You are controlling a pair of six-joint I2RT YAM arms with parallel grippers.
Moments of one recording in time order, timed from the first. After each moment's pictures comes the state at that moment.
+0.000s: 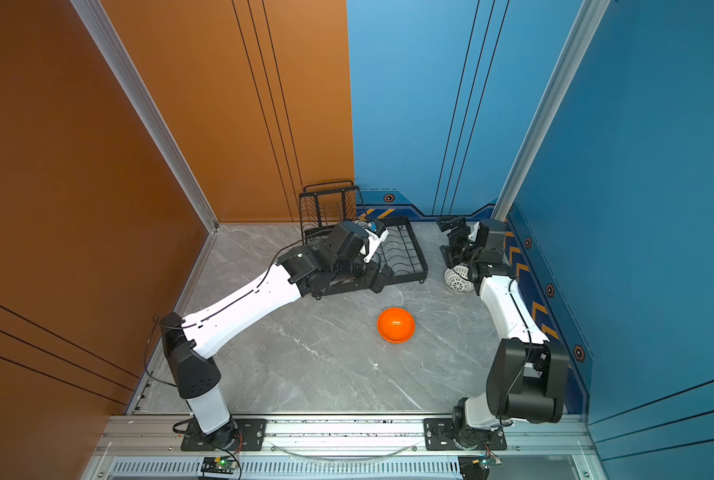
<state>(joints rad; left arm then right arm) -0.90 1.82 1.83 -0.75 -0.08 -0.19 -0.14 1.42 1.12 -0.08 -0.51 1.23</state>
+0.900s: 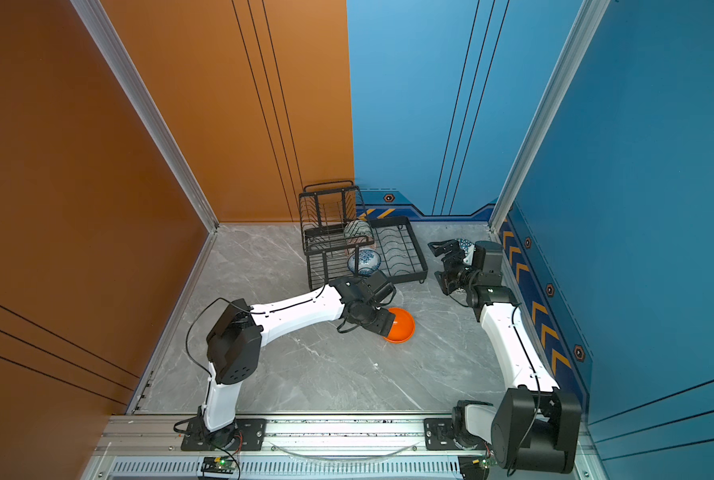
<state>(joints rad) -0.96 2.04 1.67 -0.82 0.01 -0.55 -0.07 1.22 0.94 -0.23 -0.51 1.22</state>
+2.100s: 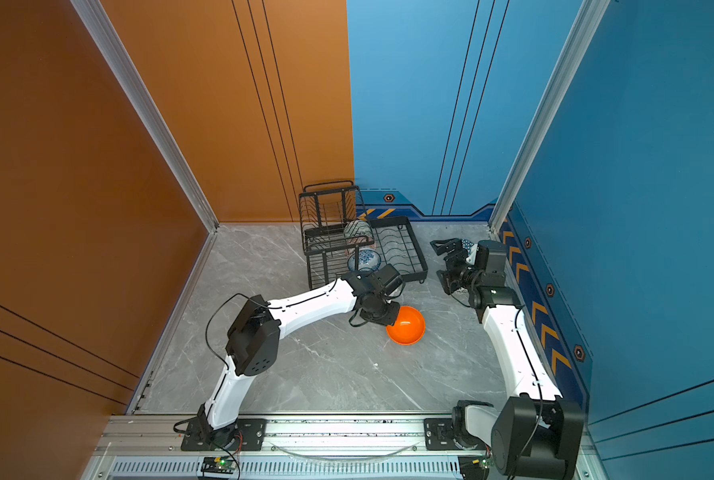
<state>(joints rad) -0.93 2.18 1.94 -0.86 0.10 -0.60 -0.09 1.22 1.01 -0.26 -0.51 1.24</state>
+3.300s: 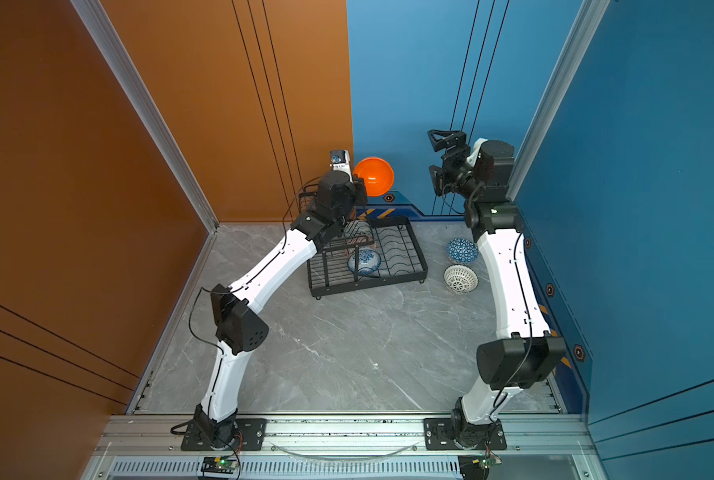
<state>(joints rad) -0.61 2.19 2.34 -0.17 -0.45 -0.23 0.11 1.75 2.10 -0.29 -0.41 1.37</state>
